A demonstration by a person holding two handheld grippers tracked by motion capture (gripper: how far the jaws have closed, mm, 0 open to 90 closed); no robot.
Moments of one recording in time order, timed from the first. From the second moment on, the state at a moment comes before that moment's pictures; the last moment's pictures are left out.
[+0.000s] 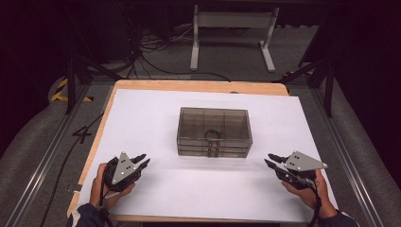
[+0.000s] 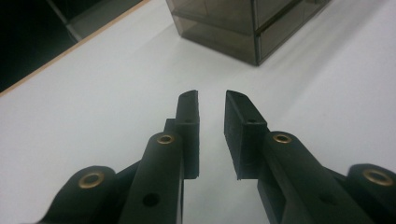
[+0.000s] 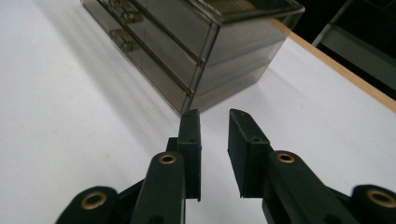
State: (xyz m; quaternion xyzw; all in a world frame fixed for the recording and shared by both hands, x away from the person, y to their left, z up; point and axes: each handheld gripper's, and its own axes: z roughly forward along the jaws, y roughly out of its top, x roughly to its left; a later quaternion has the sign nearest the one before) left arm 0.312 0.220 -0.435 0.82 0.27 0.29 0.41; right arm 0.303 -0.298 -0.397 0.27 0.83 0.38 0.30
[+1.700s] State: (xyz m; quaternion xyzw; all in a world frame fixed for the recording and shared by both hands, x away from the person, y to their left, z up) left arm 0.300 0.284 -0.460 0.77 0.37 0.24 0.46; right arm 0.274 -0.383 -0.446 0.42 0.78 0.38 0.28
